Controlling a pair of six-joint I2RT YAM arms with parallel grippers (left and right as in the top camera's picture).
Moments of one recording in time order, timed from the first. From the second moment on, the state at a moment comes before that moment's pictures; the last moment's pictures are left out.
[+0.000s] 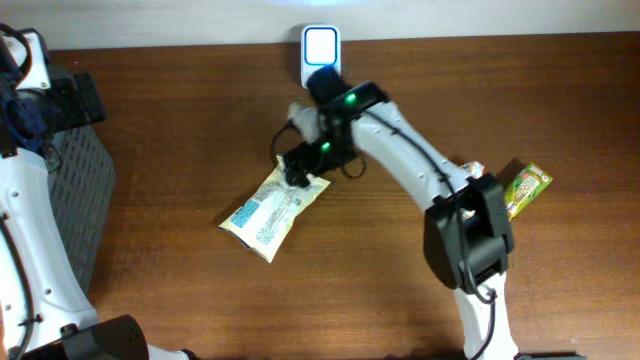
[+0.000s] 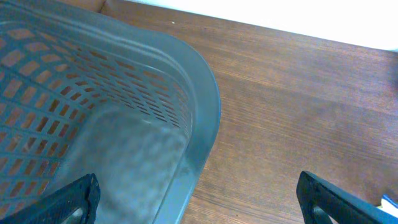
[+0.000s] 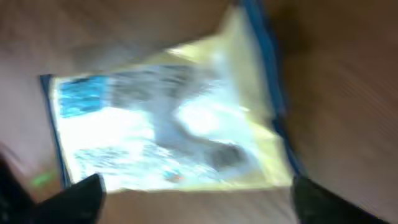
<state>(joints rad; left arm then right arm) 0.36 1.66 1.91 -1.07 -0.02 0.09 0.54 2.22 1.94 -1.07 -0.41 -0.08</state>
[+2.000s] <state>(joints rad) 0.36 1.66 1.91 -1.07 -0.02 0.09 0.28 2.14 1.91 -1.32 -0.30 0.02</state>
